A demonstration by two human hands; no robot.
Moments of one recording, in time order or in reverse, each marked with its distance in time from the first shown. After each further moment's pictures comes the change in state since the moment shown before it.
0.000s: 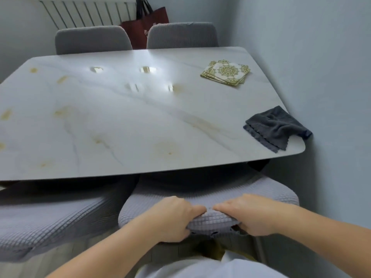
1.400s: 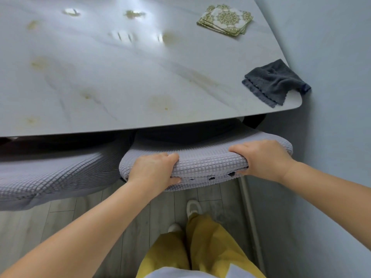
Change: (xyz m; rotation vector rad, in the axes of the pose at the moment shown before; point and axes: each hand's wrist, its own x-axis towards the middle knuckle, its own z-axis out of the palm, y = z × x) left_hand -0.034 -0.001 0.030 0.083 0.153 -0.451; right_hand -0.020 0.013 0.035 -0.205 0.400 0.314
